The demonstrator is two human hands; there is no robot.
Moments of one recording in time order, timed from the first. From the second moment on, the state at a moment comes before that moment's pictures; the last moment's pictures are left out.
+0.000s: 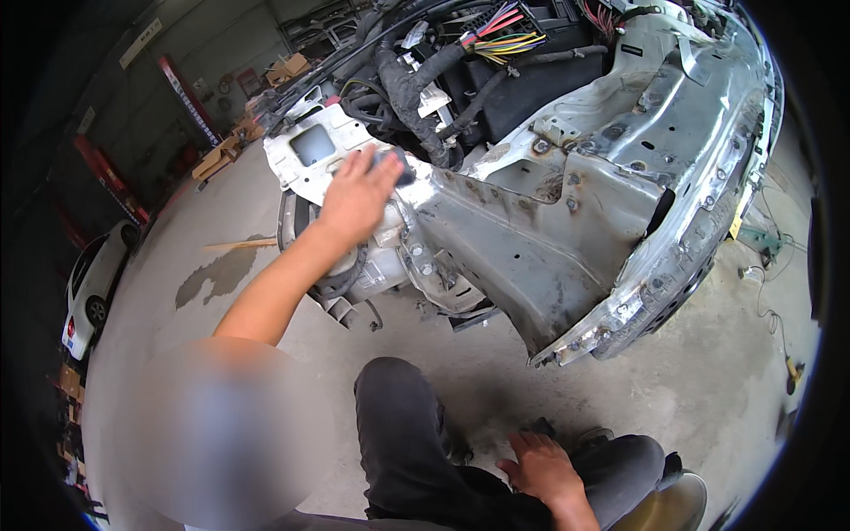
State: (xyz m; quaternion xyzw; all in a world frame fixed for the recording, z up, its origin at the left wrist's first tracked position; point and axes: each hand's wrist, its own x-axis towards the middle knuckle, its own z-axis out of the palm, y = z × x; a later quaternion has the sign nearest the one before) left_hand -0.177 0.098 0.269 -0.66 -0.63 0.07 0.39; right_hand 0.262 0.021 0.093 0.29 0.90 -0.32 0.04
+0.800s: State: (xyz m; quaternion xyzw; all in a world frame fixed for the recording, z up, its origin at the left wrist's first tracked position) left_hand -0.121 0.051 0.225 -0.61 -0.69 -0.14 0.37; right_hand 0.259 0.018 0.074 0.26 0.92 -0.28 -0.02
